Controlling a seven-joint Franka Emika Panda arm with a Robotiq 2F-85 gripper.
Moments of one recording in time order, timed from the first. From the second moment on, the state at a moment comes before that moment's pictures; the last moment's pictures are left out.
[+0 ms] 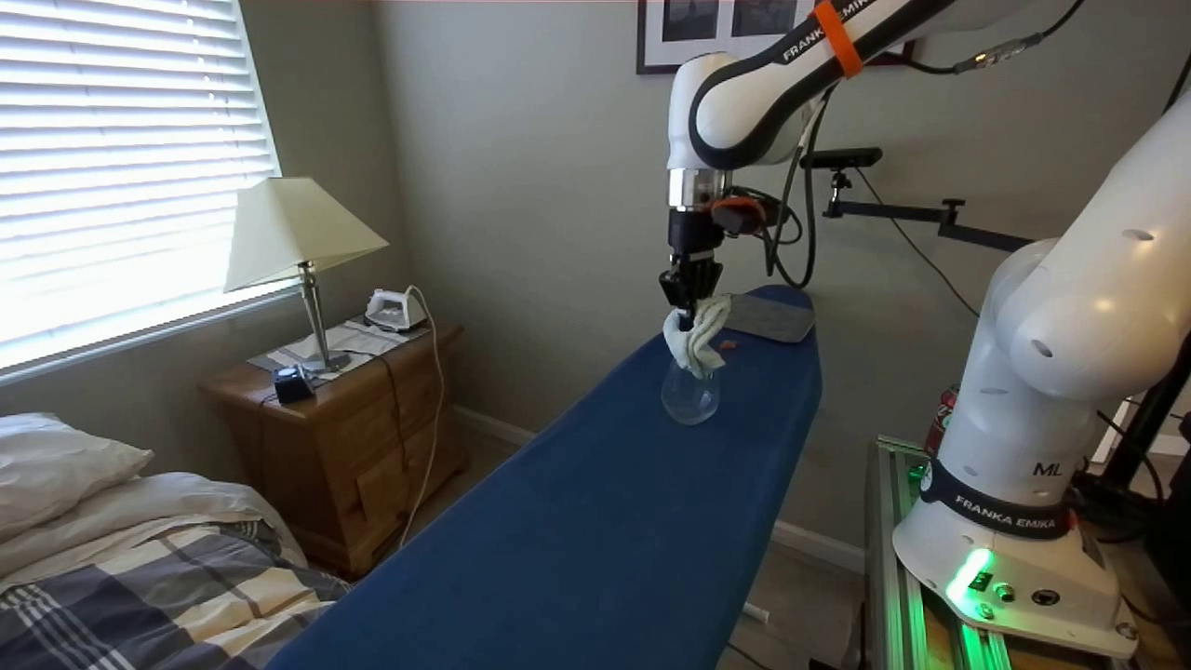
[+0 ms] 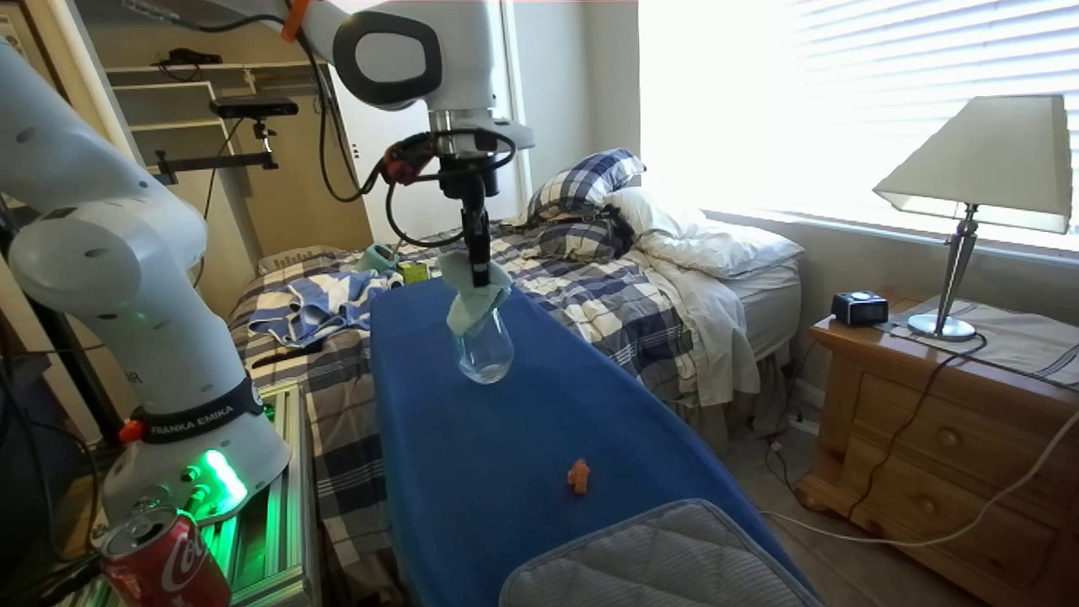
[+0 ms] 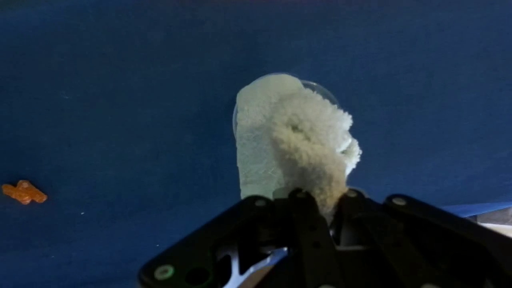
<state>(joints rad) -0.13 -0.39 -0.11 -2.59 0.00 2.16 0.08</state>
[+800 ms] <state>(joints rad) -0.13 -0.38 -0.10 -2.64 0.00 2.19 0.08</state>
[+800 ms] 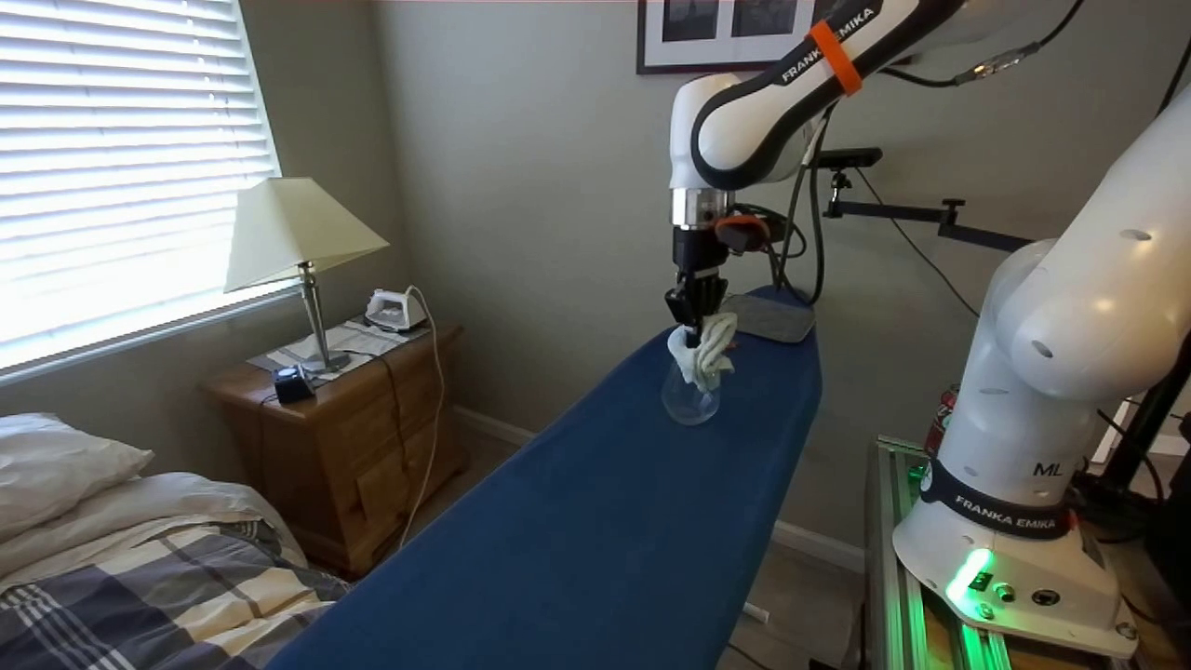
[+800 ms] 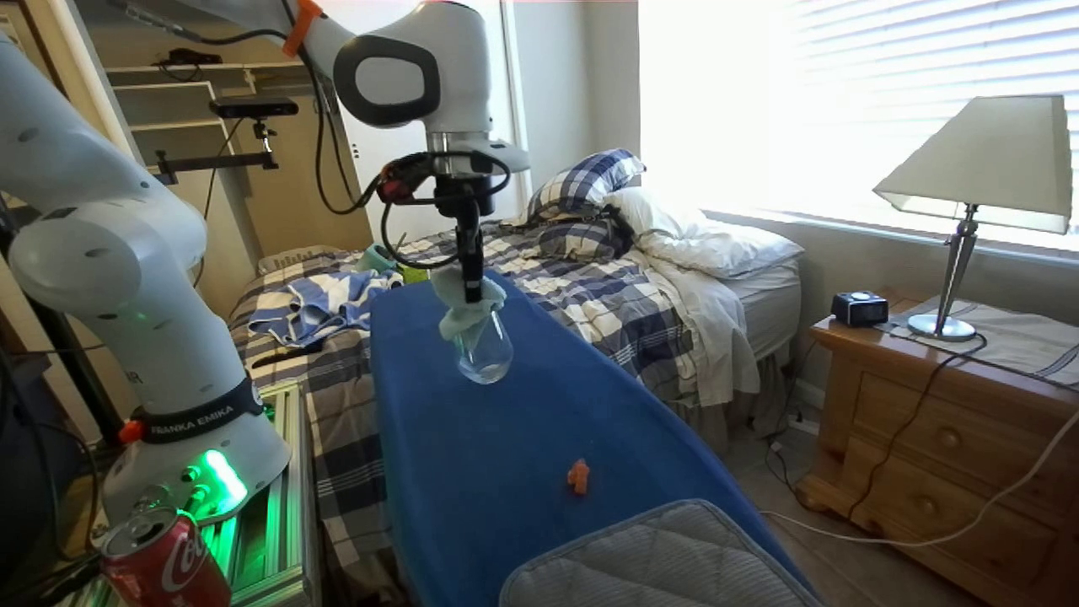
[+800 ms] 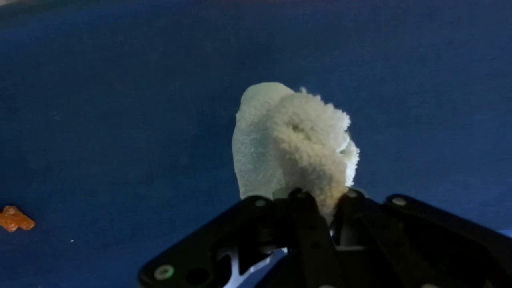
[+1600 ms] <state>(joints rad) -0.13 -0.33 -0.10 -2.64 0.00 2.24 0.08</state>
